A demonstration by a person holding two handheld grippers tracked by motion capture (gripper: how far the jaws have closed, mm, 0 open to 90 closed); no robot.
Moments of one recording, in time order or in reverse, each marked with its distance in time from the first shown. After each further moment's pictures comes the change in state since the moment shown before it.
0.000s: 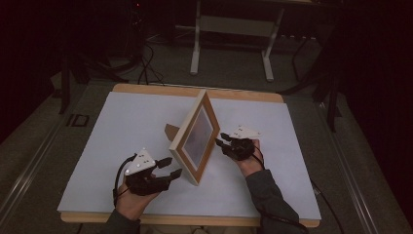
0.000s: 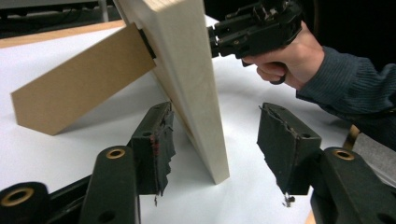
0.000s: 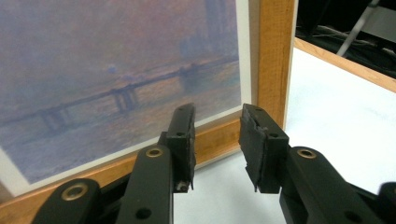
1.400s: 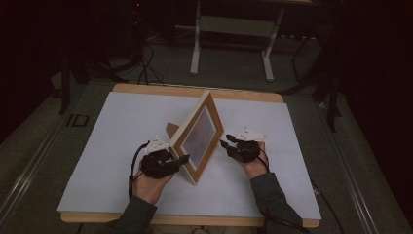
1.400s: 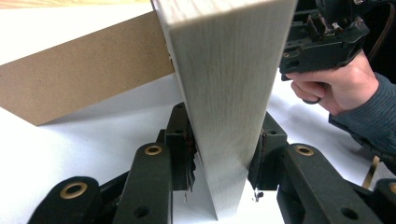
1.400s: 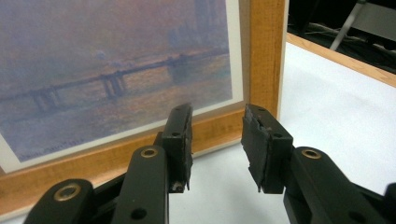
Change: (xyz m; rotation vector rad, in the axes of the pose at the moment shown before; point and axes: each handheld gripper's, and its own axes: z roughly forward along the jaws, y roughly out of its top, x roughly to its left) left arm 0.021 0.017 0.040 0.069 0.015 -0.135; right arm -0.008 -0.012 -0.012 -0.004 -0.022 0.019
